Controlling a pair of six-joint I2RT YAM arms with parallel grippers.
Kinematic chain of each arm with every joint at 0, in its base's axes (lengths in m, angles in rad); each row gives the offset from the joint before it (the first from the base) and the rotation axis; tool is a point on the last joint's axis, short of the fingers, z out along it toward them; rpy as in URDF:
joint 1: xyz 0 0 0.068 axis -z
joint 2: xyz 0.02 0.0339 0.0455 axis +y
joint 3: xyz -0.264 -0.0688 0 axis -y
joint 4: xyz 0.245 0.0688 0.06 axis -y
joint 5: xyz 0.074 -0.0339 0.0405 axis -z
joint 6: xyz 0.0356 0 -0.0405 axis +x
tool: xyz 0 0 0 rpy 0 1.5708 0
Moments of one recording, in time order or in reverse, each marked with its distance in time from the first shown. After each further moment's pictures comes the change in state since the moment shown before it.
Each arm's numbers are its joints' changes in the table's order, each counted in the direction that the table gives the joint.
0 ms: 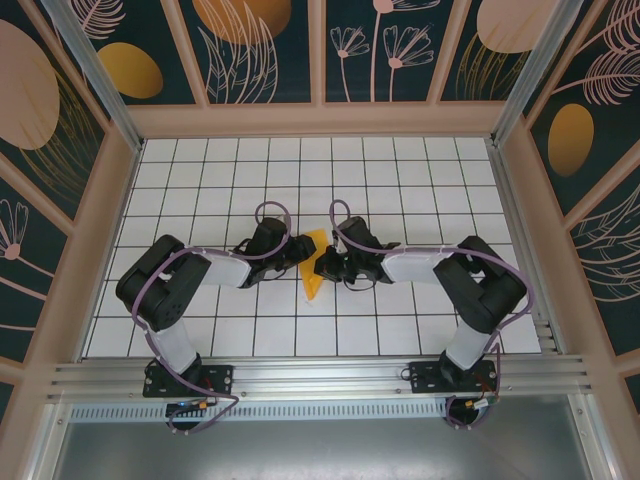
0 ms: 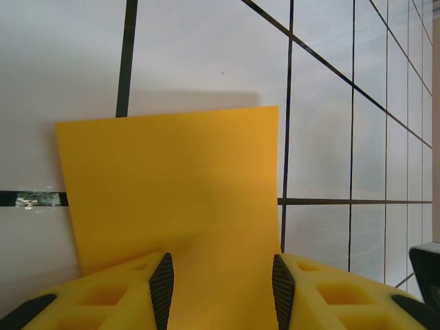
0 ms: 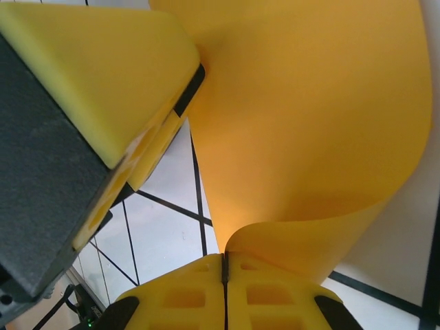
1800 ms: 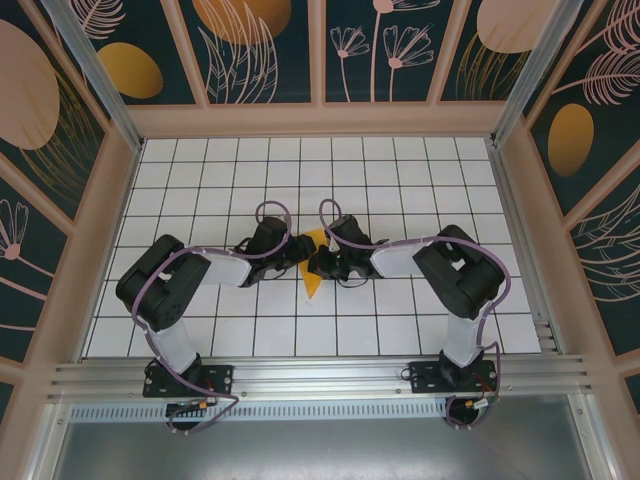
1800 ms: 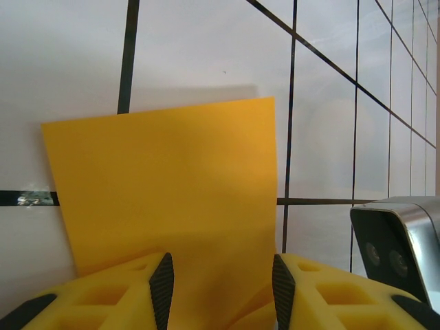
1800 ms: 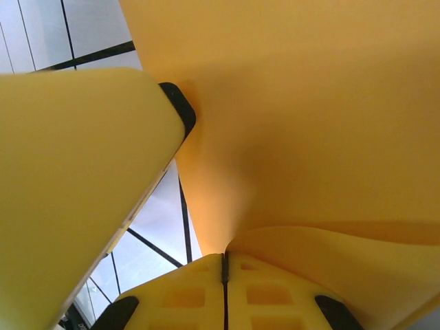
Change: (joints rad) left arm 0.000 0.000 0.010 -0.021 0.000 0.000; right arm 0.000 0.139 0.069 0.057 -0.016 -0.026
